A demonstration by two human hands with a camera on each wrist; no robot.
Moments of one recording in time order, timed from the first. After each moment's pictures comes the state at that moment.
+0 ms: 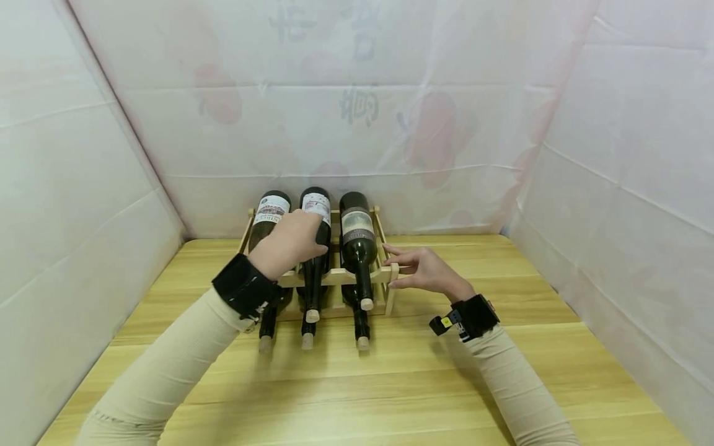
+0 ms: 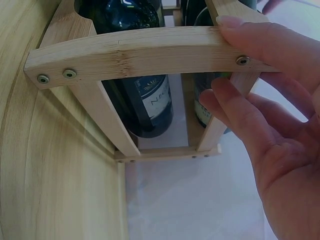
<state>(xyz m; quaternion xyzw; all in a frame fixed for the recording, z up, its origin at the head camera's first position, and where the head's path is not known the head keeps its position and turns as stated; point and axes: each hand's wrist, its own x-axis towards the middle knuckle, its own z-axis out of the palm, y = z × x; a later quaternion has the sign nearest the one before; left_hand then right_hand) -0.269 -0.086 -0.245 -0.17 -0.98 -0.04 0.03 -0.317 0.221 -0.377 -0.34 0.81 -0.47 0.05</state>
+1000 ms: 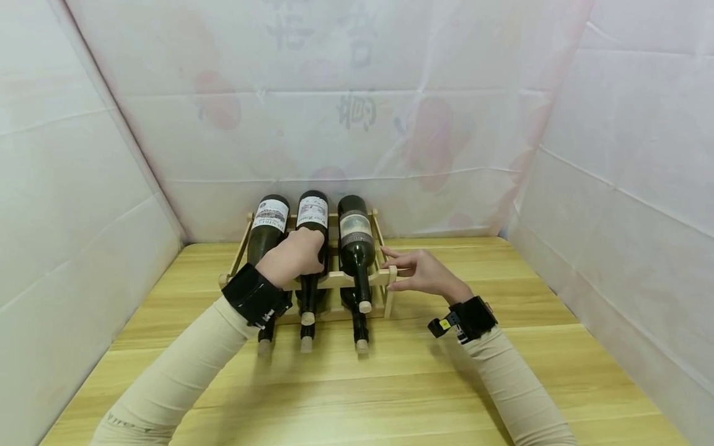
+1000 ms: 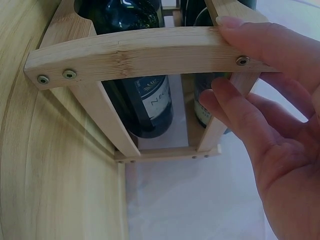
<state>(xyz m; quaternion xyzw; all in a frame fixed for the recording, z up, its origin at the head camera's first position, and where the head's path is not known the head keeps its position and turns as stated) -0.282 -0.082 -0.268 -0.16 -0.98 -0.04 -0.07 -0.324 0.217 -0.383 -0.35 0.81 -0.47 0.04</state>
